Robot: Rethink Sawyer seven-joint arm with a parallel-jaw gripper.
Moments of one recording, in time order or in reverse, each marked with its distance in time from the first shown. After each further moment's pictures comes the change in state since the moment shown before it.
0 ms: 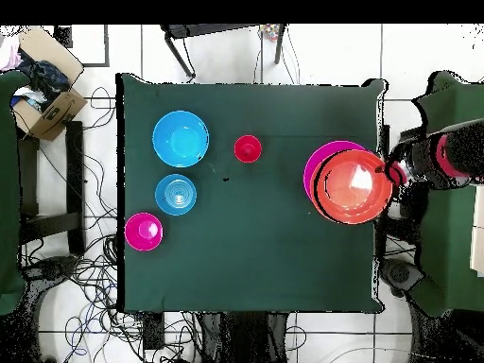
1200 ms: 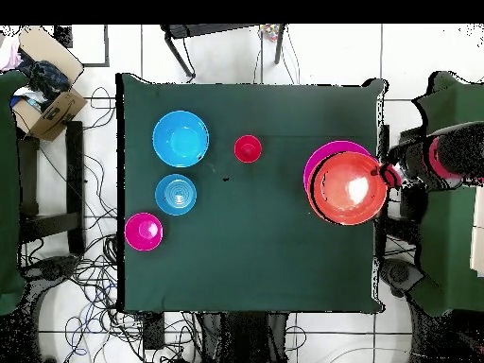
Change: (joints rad) arm -0.001 0.037 0.000 0.000 -0.026 0.000 -0.012
